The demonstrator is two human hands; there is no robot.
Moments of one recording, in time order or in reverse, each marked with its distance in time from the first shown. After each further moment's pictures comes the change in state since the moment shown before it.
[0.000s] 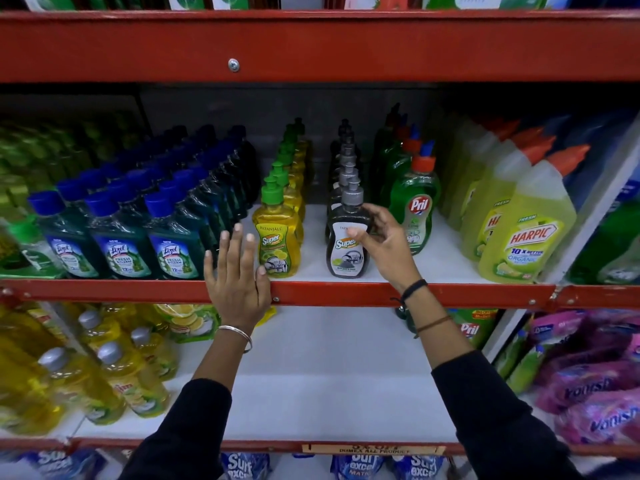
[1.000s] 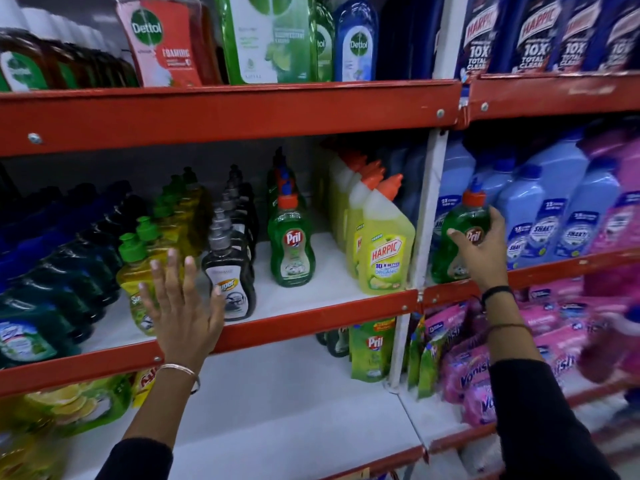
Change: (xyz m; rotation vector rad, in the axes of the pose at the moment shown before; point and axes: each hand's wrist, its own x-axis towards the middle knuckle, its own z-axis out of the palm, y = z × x) left_hand 0.032 0.104 0.028 -0.009 -0.053 0.041; right_hand -0.054 -0.021 -0.310 -0.460 0.722 0.068
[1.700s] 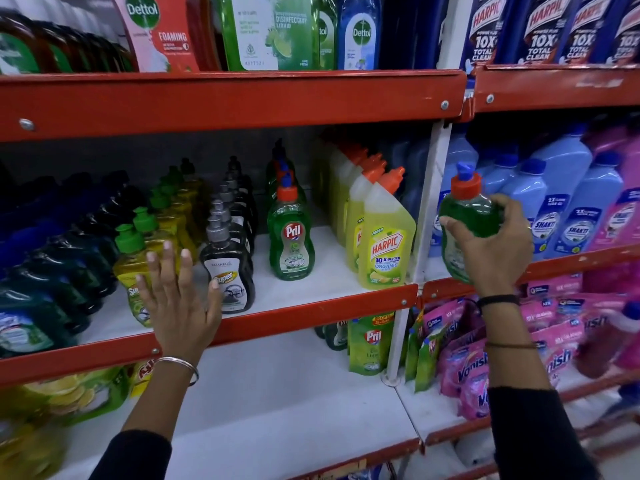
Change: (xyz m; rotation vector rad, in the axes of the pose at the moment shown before) left_hand -0.001 -0.002 0.002 -0.004 0.038 0.014; right_hand -0.041 -0.055 -0.004 -0.157 0.270 -0.187
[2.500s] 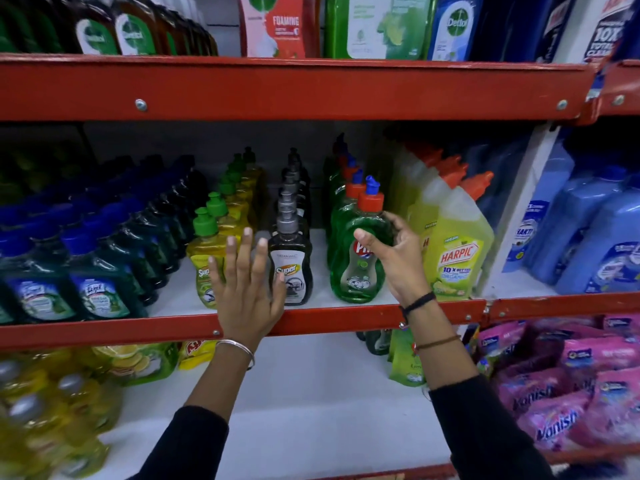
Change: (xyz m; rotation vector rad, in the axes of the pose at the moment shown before) left_hand 0.003 -0.001 -0.002 0.061 -0.045 0.051; right_hand -0.093 -0.092 0.140 0.731 -0.674 0.255
